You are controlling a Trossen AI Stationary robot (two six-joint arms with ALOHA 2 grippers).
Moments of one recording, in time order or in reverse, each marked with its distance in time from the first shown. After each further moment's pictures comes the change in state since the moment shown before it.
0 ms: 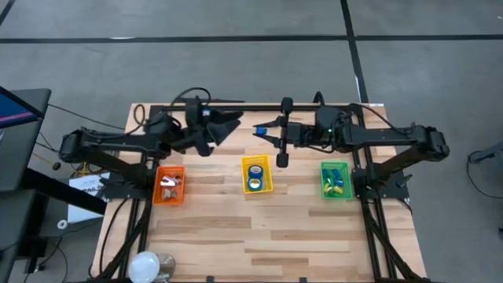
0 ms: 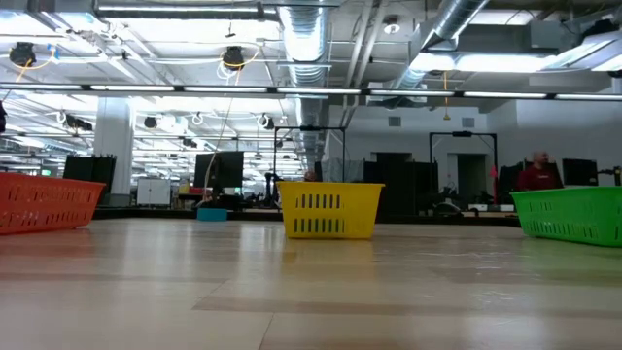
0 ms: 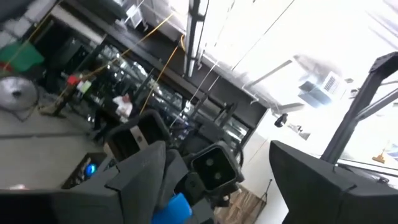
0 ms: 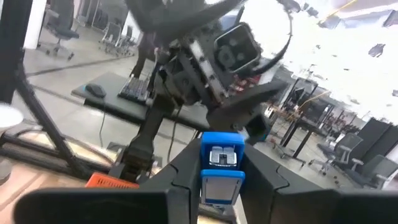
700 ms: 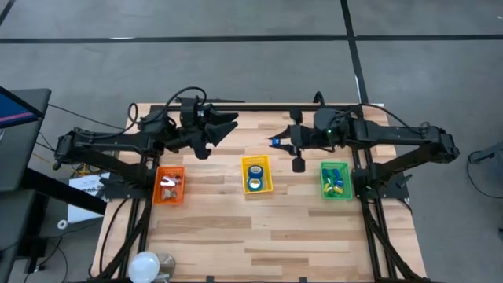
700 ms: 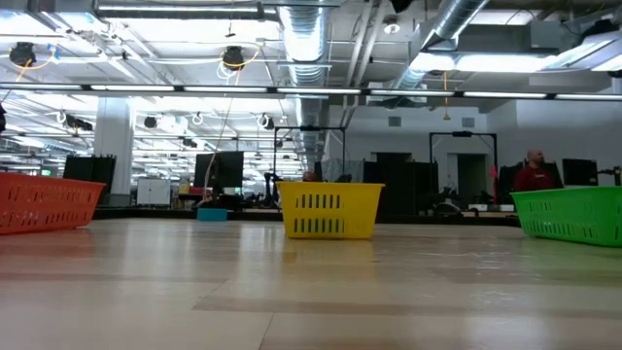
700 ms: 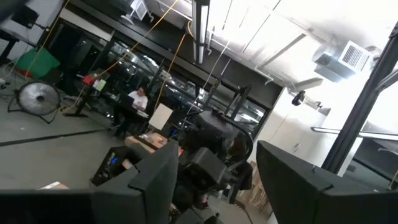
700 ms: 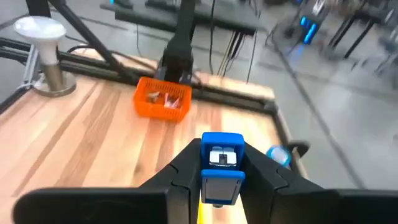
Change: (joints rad) left arm 0.000 -0.067 0.000 -0.140 0.001 0.113; right arm -0.013 -0.114 0.001 -0.542 0.001 0.152
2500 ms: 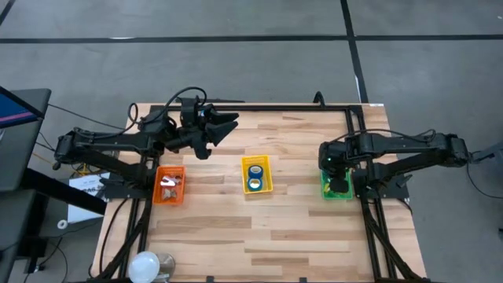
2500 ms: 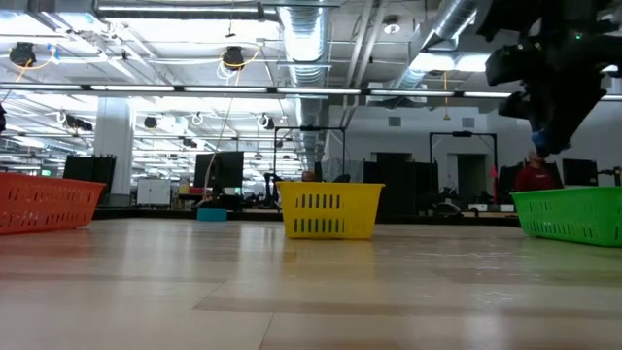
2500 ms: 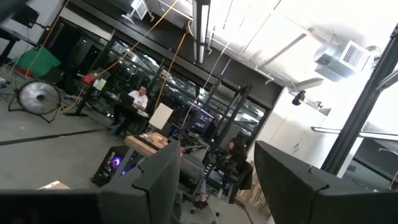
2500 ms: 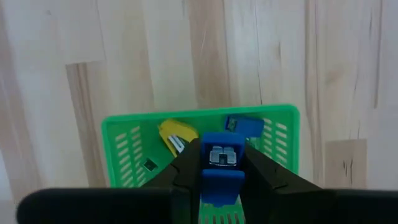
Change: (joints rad) left arm 0.000 0.001 0.000 -0.001 -0.001 -0.002; right arm -0.002 -0.206 -0.395 -0.835 -0.003 0.304
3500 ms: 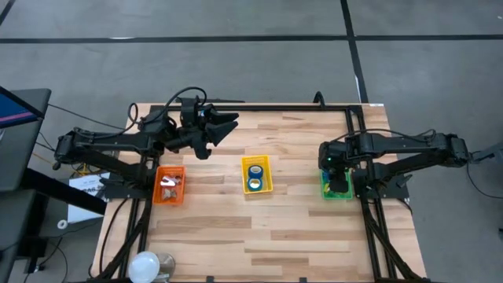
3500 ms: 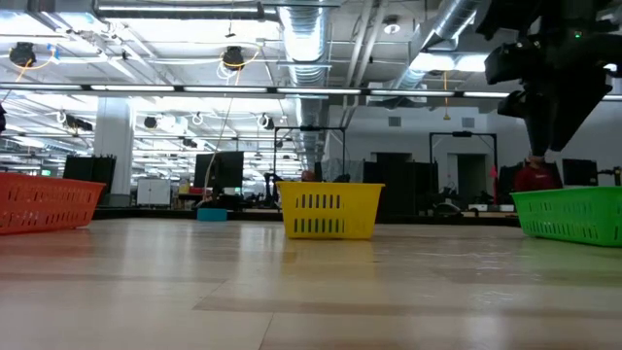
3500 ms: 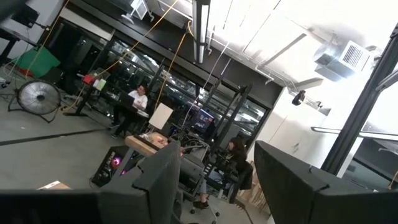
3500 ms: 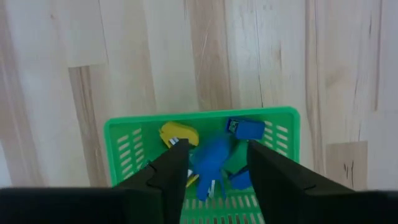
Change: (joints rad) left arm 0.000 0.000 0.000 0.000 0.001 0.000; right arm 0.000 0.000 0.001 0.006 -0.003 0.002
